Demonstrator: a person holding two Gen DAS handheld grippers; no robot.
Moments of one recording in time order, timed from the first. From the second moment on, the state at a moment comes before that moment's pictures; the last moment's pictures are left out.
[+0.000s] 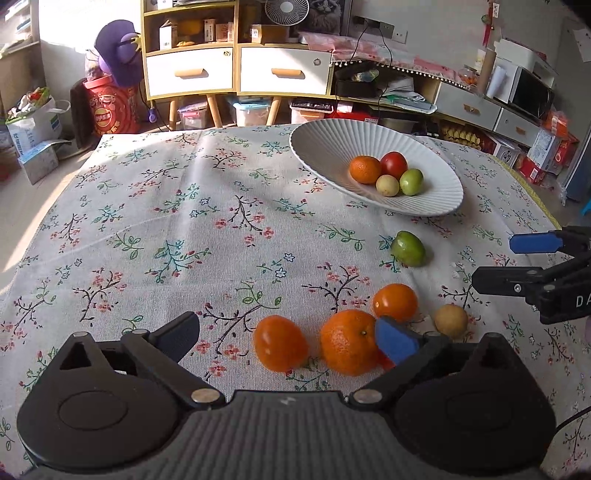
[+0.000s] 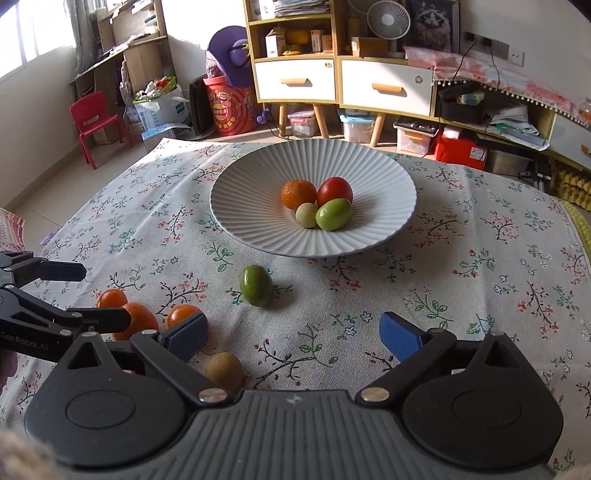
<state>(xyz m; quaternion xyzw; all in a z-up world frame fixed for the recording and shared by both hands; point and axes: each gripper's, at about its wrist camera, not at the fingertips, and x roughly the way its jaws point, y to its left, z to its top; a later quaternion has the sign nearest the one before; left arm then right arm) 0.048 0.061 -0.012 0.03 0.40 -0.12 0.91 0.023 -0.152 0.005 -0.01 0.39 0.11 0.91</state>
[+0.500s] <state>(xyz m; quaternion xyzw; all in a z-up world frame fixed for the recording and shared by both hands) 0.024 0.094 -0.019 0.00 0.39 -0.12 0.91 0.000 -0.146 -0.010 -0.02 0.38 0.13 0.92</state>
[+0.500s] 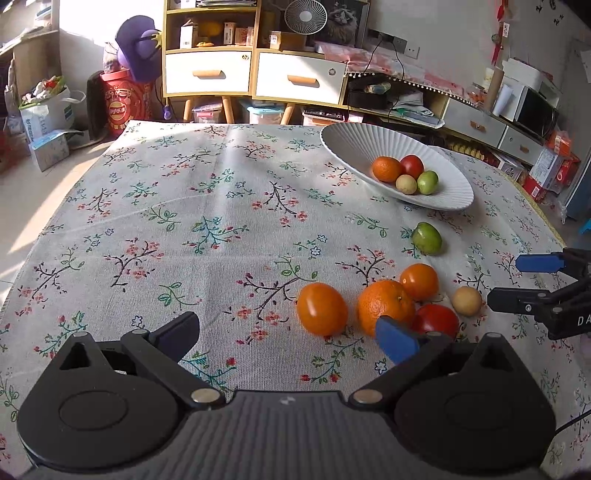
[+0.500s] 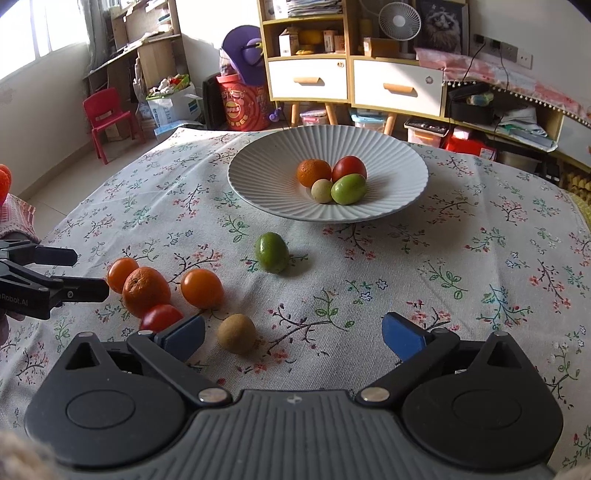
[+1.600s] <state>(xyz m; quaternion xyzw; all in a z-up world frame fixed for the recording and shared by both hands) 0.027 0.084 -0.040 0.04 0.35 -0.15 0.93 -0.015 -0.122 -0.024 -0.08 0.36 0.16 0.92</state>
